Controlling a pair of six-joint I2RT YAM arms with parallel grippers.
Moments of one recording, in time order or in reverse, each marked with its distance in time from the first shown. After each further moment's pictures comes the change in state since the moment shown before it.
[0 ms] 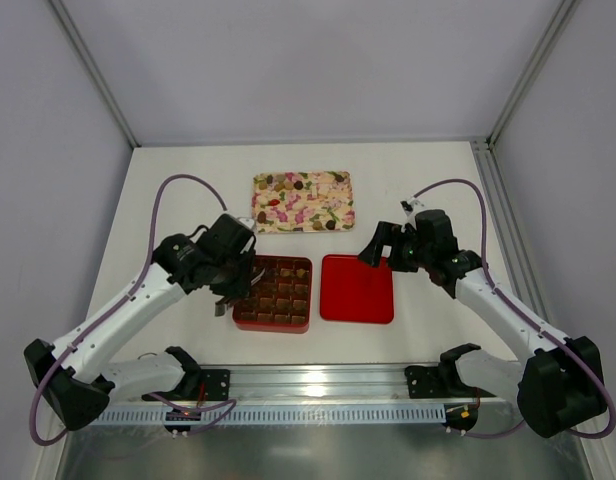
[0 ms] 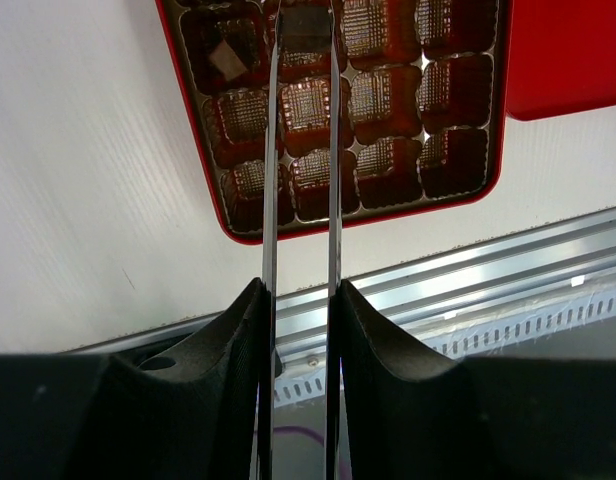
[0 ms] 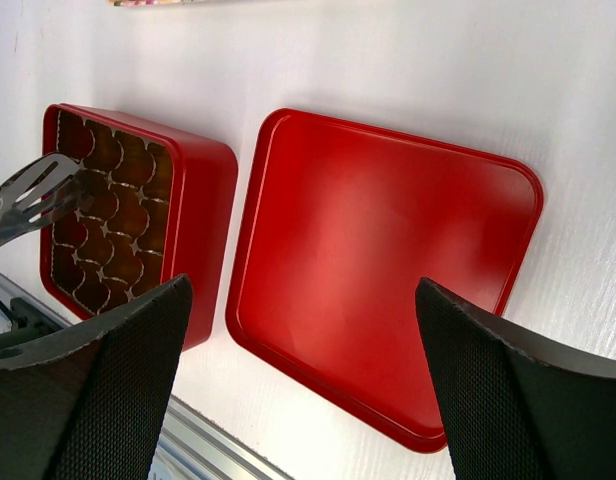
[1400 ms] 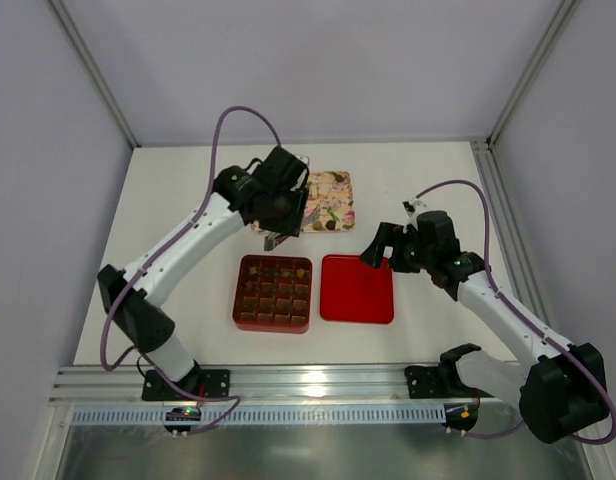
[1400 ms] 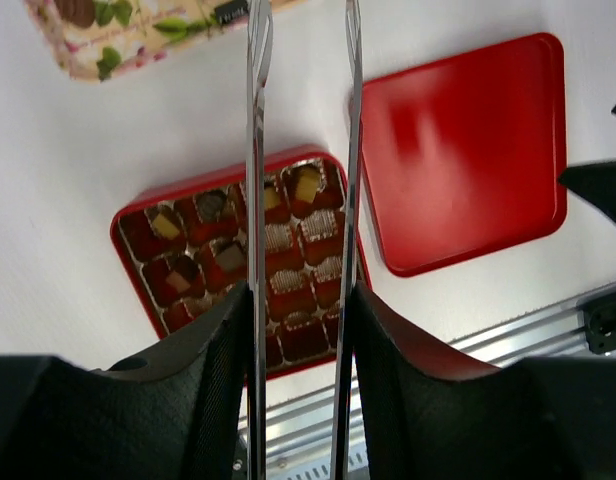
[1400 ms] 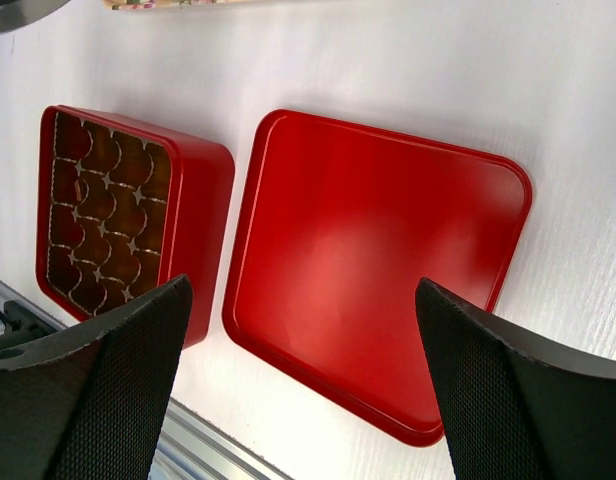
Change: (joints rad) left arm -0.020 0.492 0.583 0.029 -0.024 0.101; right arm 0.002 -0.024 -0.001 -0.016 0.017 -0.005
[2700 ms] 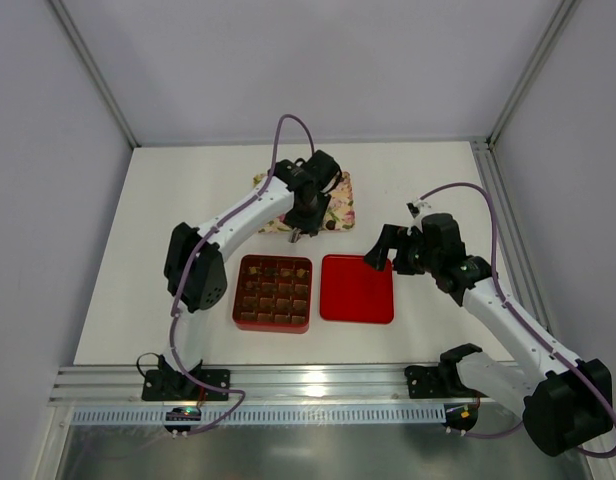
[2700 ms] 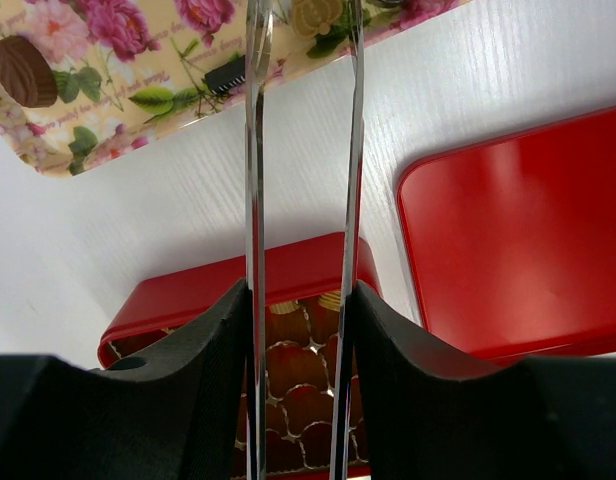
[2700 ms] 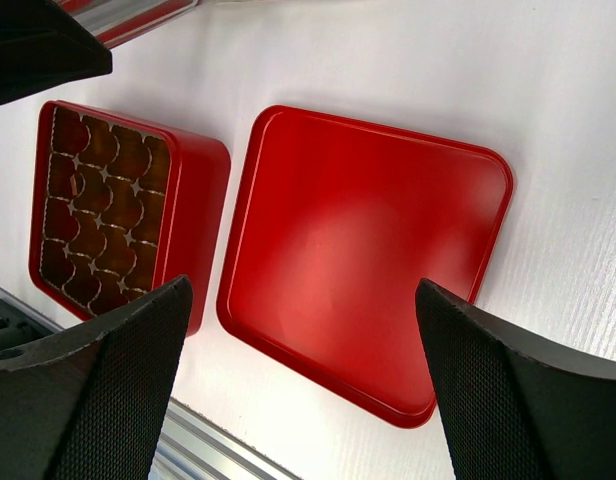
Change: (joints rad) left arm 0.018 0.447 0.219 0.034 -0.048 0.095; right arm 0.000 -0.077 0.000 -0.059 0.025 -0.025
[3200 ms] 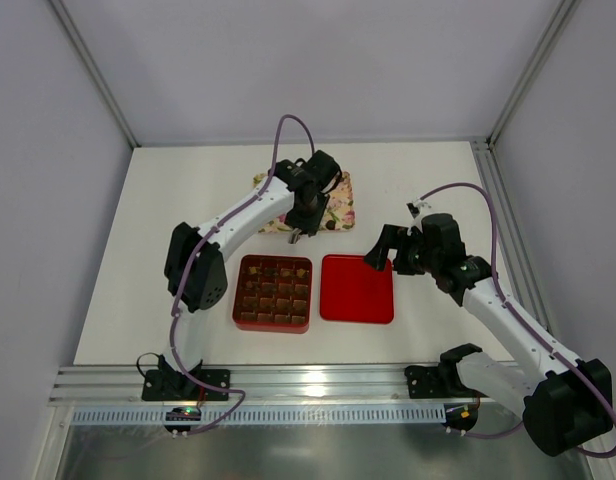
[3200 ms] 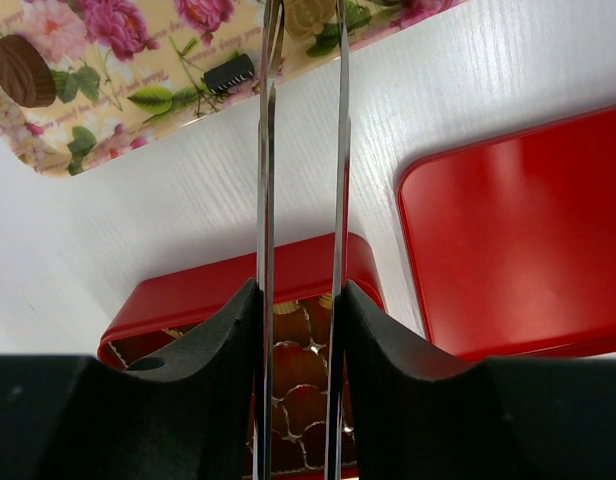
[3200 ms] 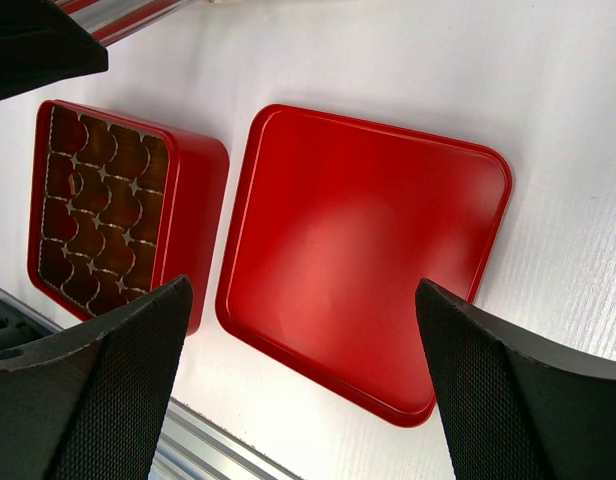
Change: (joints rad) left arm 0.000 0.008 -0.001 -0.001 0.004 0.000; right arm 0.000 -0.001 0.000 -0.005 0.003 0.000
